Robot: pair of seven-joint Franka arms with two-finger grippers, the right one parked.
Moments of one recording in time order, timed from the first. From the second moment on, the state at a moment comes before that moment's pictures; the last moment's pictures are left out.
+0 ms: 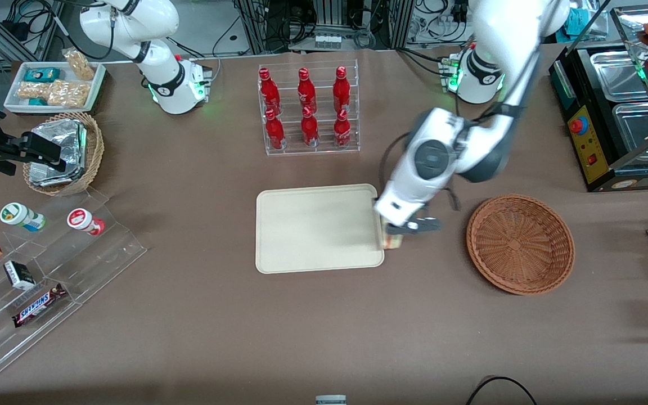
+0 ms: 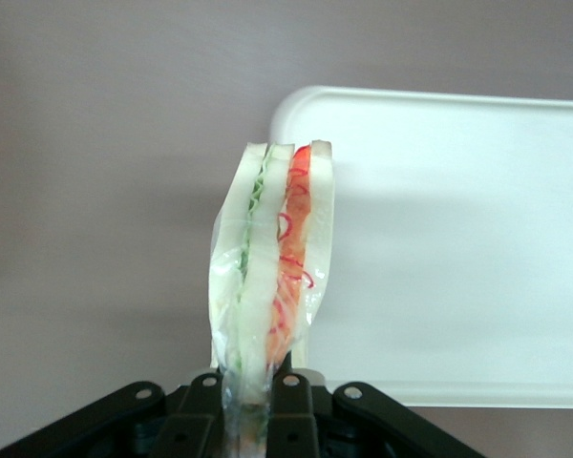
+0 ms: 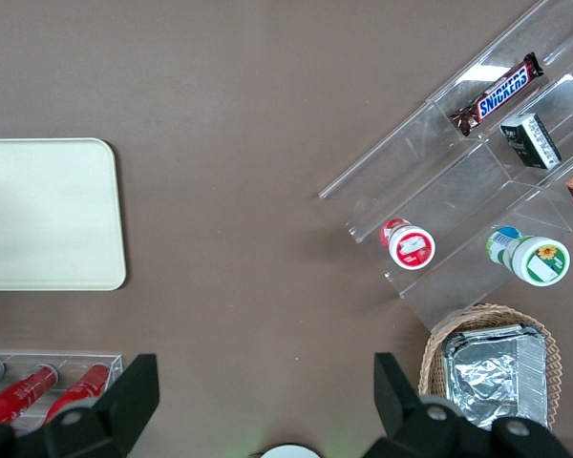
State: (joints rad) arm -0.58 0.42 -0.05 -1.78 -0.09 2.13 -0.68
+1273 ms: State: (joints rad) arm -0.80 0.78 -0.05 -1.39 0.06 2.25 -1.15
